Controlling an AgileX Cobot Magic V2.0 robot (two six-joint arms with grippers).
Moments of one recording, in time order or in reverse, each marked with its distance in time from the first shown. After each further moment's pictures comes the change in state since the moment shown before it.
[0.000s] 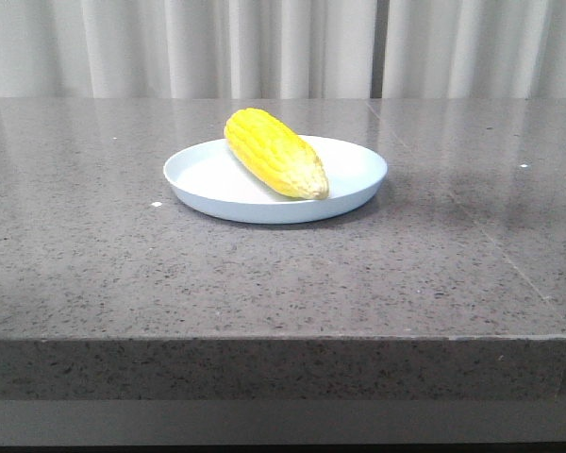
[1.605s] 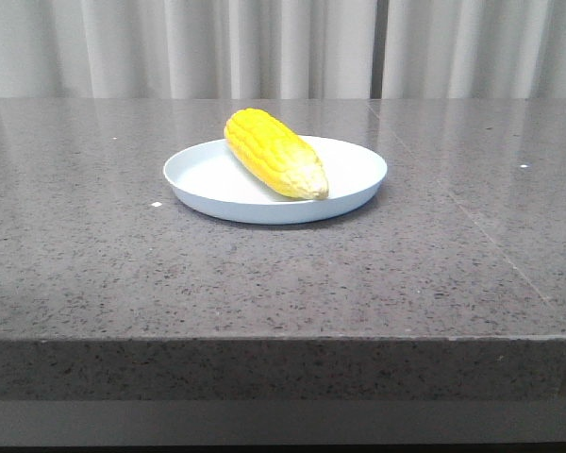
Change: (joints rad) left arm 0.000 0.000 0.000 0.000 0.000 0.000; right arm 0.000 -0.928 0.883 -0.019 -0.252 -0.040
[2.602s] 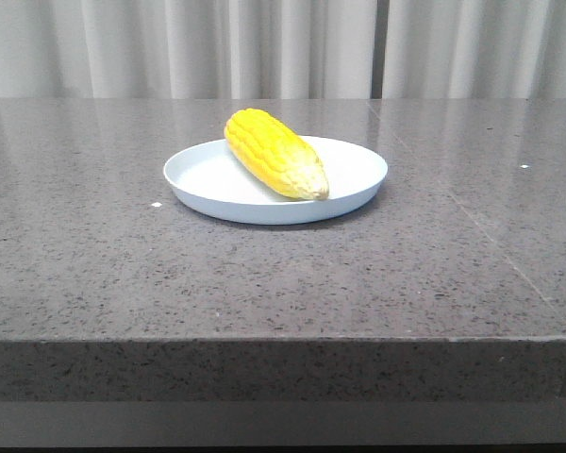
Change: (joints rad) left arm 0.092 -0.146 0.119 0.025 -0.072 0.000; right arm 0.000 0.000 0.000 0.002 -0.007 -0.002
